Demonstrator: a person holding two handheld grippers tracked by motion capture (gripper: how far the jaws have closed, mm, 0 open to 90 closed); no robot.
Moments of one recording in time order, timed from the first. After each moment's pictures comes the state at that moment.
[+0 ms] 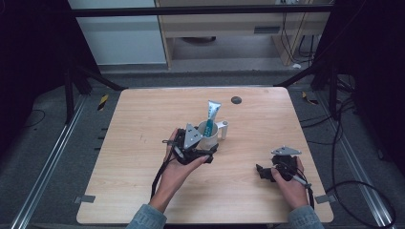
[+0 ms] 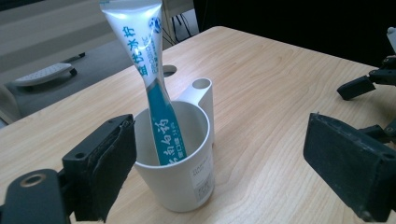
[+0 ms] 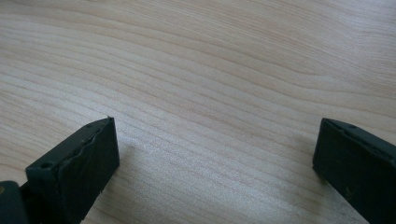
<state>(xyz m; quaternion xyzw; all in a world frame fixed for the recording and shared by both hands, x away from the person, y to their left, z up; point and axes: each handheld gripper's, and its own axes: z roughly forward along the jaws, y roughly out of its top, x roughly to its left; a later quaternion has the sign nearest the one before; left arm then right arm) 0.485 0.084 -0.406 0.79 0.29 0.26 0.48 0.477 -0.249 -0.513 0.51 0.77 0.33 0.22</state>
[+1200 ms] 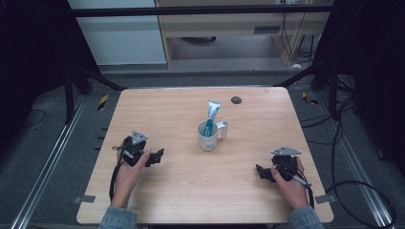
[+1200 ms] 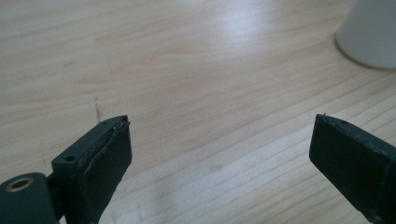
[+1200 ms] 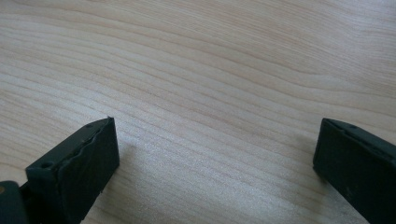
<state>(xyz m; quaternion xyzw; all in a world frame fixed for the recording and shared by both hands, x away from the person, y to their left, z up) 0.511 0.244 -0.468 0.77 0.48 0.24 0.34 0.476 -0.248 -0.513 0.51 0.77 0.33 0.22</state>
